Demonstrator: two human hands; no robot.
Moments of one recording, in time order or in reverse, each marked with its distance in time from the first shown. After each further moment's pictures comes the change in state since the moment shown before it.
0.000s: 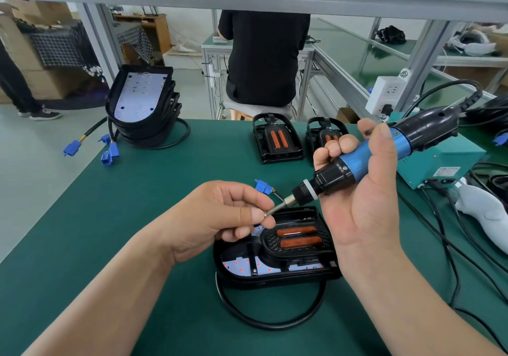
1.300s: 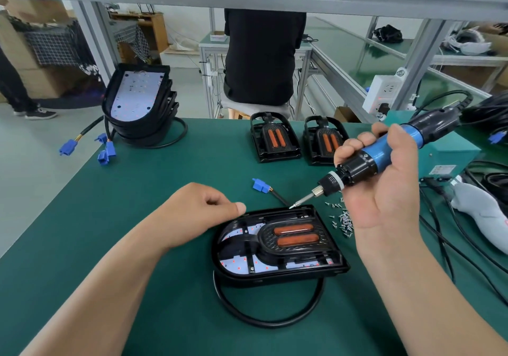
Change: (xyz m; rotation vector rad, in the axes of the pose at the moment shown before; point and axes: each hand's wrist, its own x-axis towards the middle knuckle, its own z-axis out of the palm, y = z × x) left_hand 0.002 -0.009 -0.029 0.671 0.325 -0.125; right_hand 0.025 -0.023 -0.021 0.065 0.121 0.037
